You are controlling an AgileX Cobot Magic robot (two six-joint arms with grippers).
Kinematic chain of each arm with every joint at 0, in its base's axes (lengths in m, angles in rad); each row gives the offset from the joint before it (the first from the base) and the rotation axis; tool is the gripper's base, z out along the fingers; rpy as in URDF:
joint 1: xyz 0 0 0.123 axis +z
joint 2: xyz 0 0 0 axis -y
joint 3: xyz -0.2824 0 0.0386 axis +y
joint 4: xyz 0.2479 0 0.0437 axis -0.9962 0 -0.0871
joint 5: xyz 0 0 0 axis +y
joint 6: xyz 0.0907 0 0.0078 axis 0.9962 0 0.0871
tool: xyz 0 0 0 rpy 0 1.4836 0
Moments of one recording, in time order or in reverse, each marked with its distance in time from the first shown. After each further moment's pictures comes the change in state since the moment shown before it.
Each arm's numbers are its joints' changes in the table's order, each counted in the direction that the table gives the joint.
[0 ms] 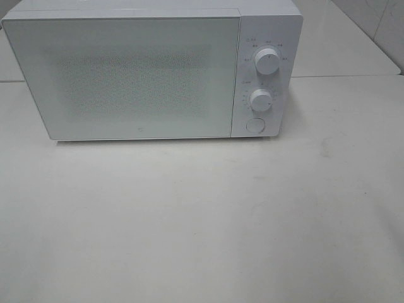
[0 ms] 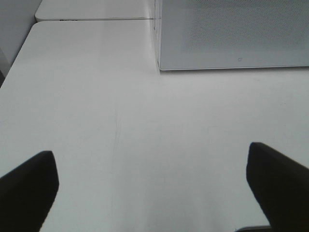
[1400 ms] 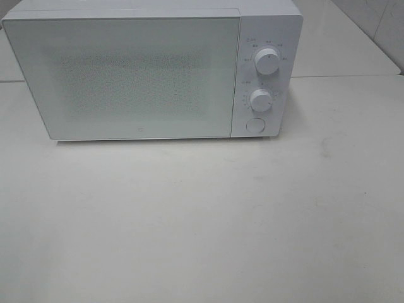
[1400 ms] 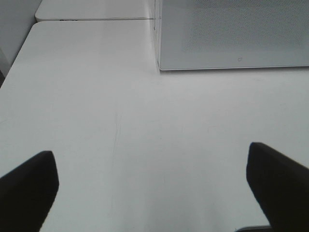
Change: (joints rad) left arm 0.000 0.000 0.000 0.000 0.000 0.000; right arm 0.000 0.548 0.004 0.001 0.517 -0.027
